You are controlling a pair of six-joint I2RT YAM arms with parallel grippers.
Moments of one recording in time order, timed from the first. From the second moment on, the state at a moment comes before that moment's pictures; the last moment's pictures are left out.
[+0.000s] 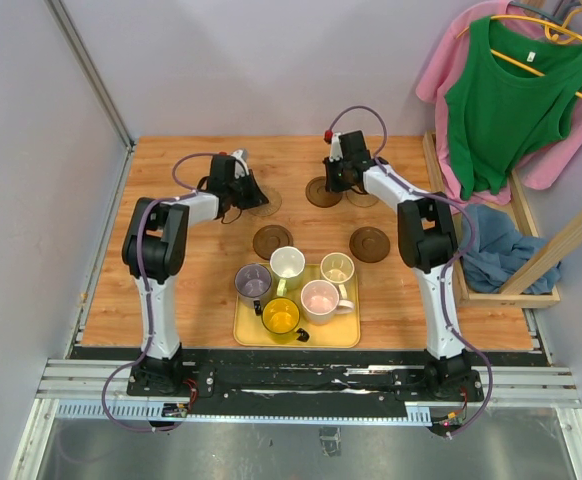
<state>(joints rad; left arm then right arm) -0.23 2.09 1.32 0.15 0.34 -0.47 0.35 2.37 1.93 -0.35 -0.20 0.03</state>
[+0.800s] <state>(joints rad) -0.23 2.20 1.48 0.05 0.32 -0.48 0.45 2.39 1.93 -0.35 -0.27 0.03</state>
